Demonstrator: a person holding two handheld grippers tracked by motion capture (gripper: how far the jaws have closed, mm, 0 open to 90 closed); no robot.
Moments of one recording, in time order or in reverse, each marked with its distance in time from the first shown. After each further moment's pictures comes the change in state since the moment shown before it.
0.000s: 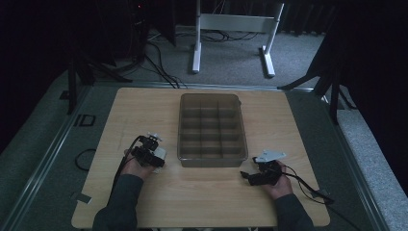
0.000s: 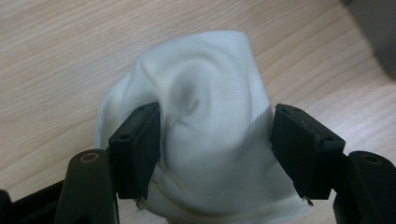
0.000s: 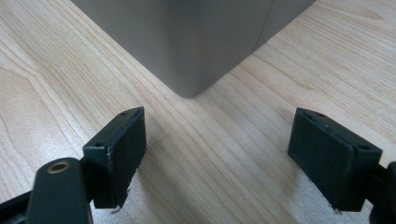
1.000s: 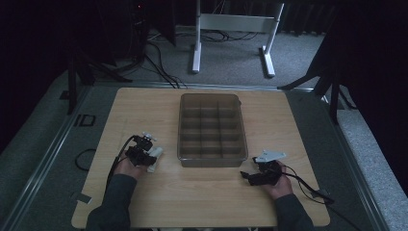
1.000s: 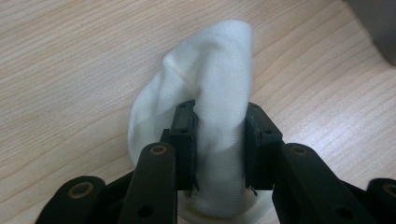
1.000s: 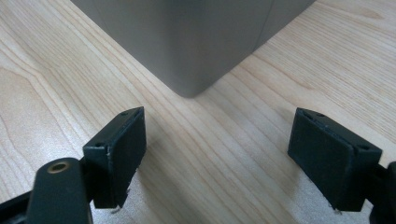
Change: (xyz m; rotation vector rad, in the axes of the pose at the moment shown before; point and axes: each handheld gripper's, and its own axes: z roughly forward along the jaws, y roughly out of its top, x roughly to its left) left arm 0.021 -0.012 -0.008 -0.050 -0.086 0.023; right arm 0.000 0.000 0.000 0.000 -0.001 0.000
